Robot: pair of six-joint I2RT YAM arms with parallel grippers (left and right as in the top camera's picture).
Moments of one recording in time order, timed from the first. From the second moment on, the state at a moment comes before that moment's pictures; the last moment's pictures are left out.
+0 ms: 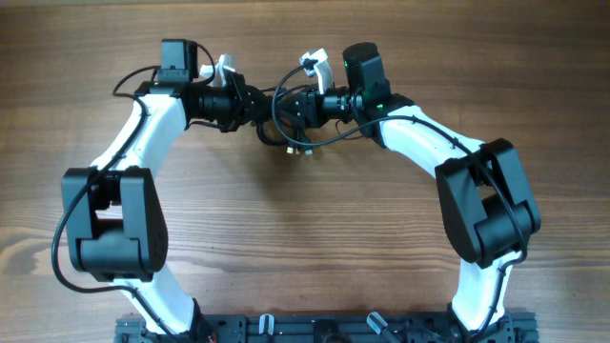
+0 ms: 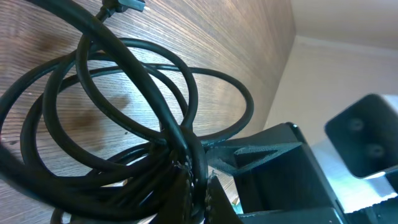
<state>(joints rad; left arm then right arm) -0.03 1.91 1.33 -0.52 0.90 -0.65 0.42 2.05 1.32 0.11 -0.85 0.30</state>
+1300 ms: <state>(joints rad) 0.00 1.94 1.33 -0.56 0.93 -0.59 0.51 2.03 1.32 -0.02 -0.48 0.46</state>
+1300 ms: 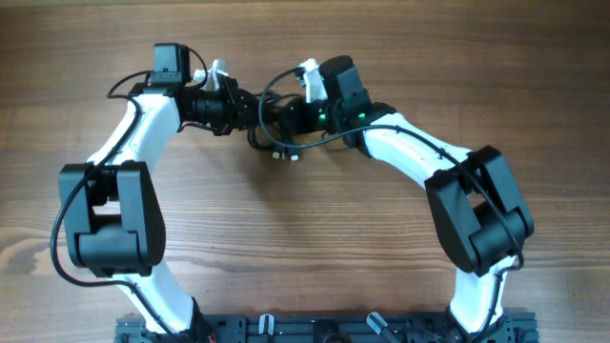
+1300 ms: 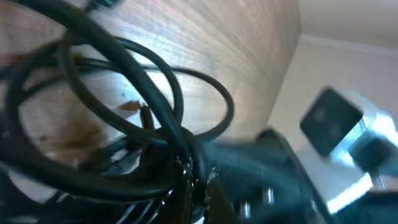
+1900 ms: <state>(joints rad) 0.00 1.94 1.33 -0.58 0.94 -0.57 0.45 2.04 1.32 0.05 -0.64 0.41</state>
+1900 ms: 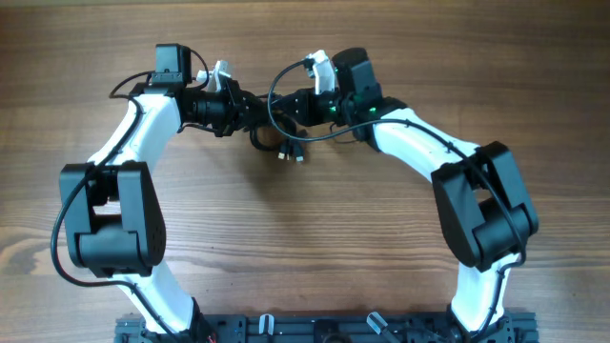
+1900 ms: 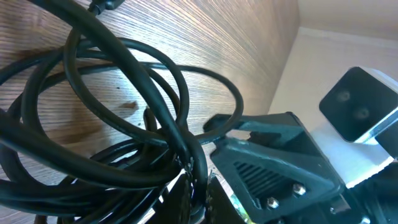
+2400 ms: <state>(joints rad) 0.00 1.94 1.33 -0.57 0.88 -0.57 0.47 2.04 1.32 0.05 -0.70 0.39</state>
